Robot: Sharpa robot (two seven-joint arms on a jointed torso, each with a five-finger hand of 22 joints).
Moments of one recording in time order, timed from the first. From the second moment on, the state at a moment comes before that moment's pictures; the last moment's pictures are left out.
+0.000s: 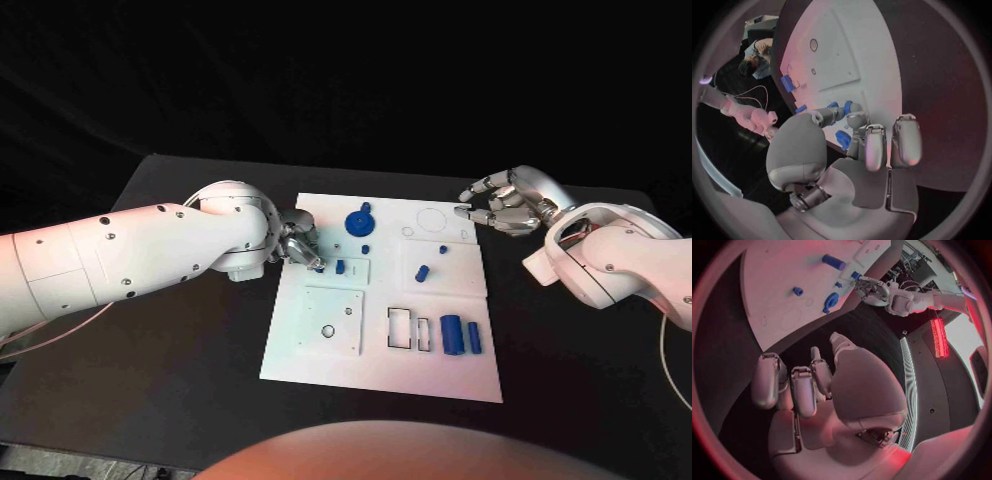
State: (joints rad) left arm 1.27 -0.76 -0.09 1.52 -1.17 0.18 -0.51; left_hand 0.99 -0.25 0.82 0.21 0.35 0.90 0.01 0.79 0.85 1.31 -0.05 1.10 0.82 1.47 -0.10 1.53 1.31 0.07 1.38 0.02 1.43 1.30; right arm 1.27 -0.99 -0.15 1.62 -0.91 -0.50 -0.05; right_hand 1.37 -0.11 0.14 0.29 0.28 0.83 0.17 0.20 0.53 1.36 0.09 1.36 1.30 1.46 0.01 1.52 1.31 0.06 1.41 0.12 1.27 1.31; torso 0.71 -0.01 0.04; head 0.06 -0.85
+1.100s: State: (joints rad) left arm 1.27 -0.76 -0.09 1.51 -1.17 0.18 -0.51; left_hand 0.95 -0.24 0.66 0.29 0.35 0.92 0.01 0.80 0.81 1.31 -0.05 1.11 0.81 1.47 -0.10 1.53 1.31 0.07 1.38 0.02 1.43 1.30; right arm 1.27 -0.99 -0.15 1.62 -0.91 -0.51 -0.05; right_hand 1.36 -0.11 0.14 0.29 0.28 0.83 0.17 0.20 0.53 1.36 0.09 1.36 1.30 1.46 0.01 1.52 1.31 0.06 1.41 0.11 1.27 1.31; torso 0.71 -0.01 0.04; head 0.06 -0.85
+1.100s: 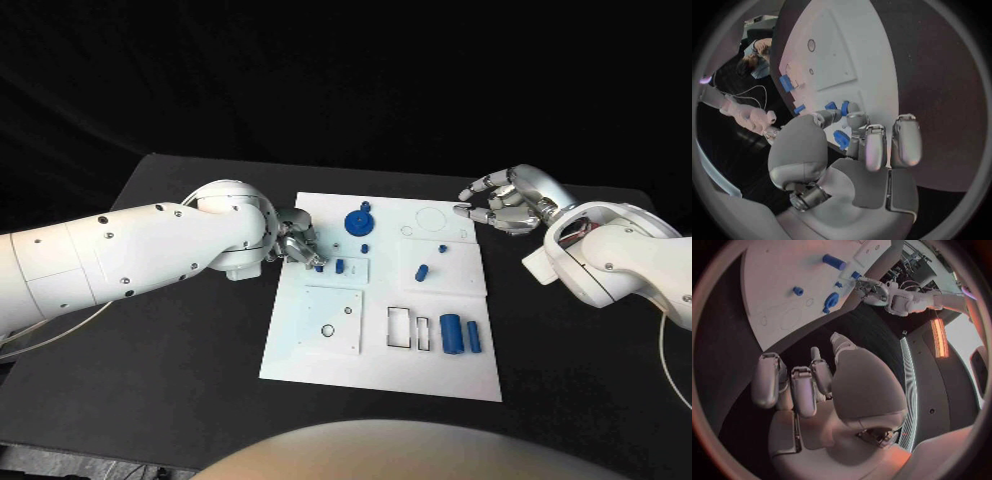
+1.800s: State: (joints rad) left arm 1.27 -0.78 -0.09 1.52 -1.16 0.17 -0.51; left_hand 0.92 -0.23 0.54 0.29 0.35 0.92 0.01 0.81 0.79 1.31 -0.05 1.12 0.80 1.47 -0.10 1.54 1.31 0.07 1.38 0.02 1.42 1.30; right arm 1.27 -0.99 -0.15 1.62 -0.91 -0.51 -0.05; right_hand 1.36 -0.11 0.14 0.29 0.28 0.83 0.17 0.20 0.53 1.36 0.09 1.36 1.30 1.46 0.01 1.52 1.31 0.06 1.41 0.11 1.27 1.31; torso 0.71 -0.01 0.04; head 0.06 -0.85
